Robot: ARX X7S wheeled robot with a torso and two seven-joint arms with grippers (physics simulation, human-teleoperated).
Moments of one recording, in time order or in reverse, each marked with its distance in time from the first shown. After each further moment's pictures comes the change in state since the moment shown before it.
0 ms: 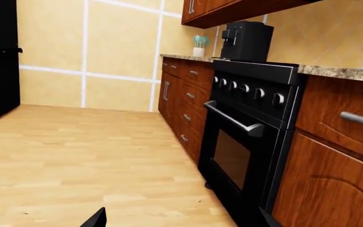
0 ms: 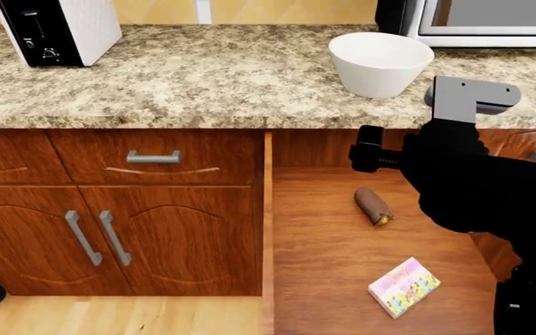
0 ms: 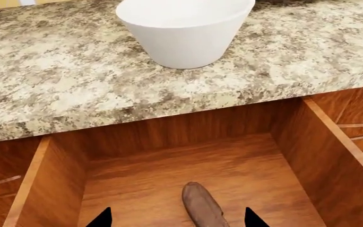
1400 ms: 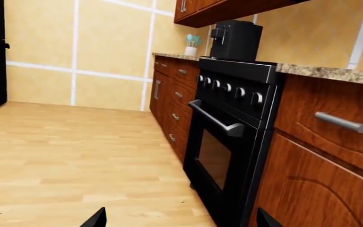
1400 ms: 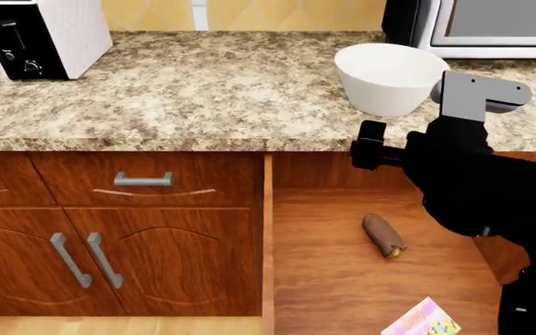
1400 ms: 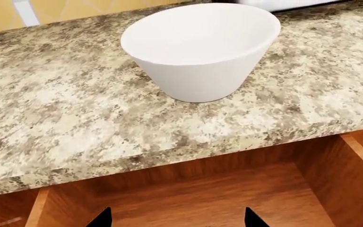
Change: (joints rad) left arm -0.010 0.006 -0.003 0.006 -0.008 -0.002 0.021; right arm -0.009 0.009 0.026 -0.045 0.100 -0.011 0.069
